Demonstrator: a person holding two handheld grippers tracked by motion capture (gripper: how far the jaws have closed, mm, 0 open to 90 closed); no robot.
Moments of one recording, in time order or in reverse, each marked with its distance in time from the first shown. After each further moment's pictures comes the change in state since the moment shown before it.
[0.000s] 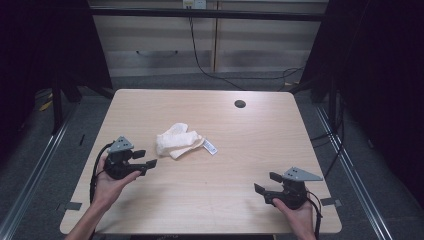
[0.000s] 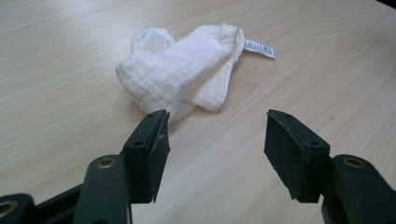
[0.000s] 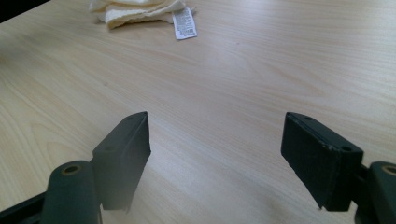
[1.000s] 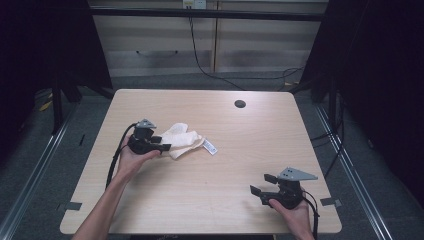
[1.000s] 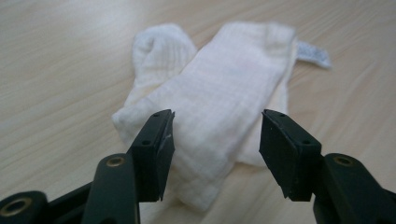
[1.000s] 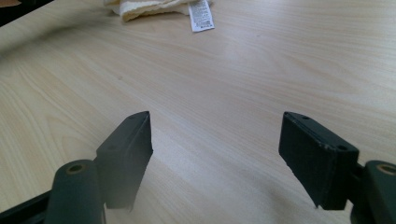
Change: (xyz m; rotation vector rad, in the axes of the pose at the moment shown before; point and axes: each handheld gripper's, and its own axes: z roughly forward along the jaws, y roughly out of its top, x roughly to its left) left arm 0.035 0.026 0.090 0.160 -0.018 0.020; right arm 0.004 -0.002 0.009 0.033 0.056 0.003
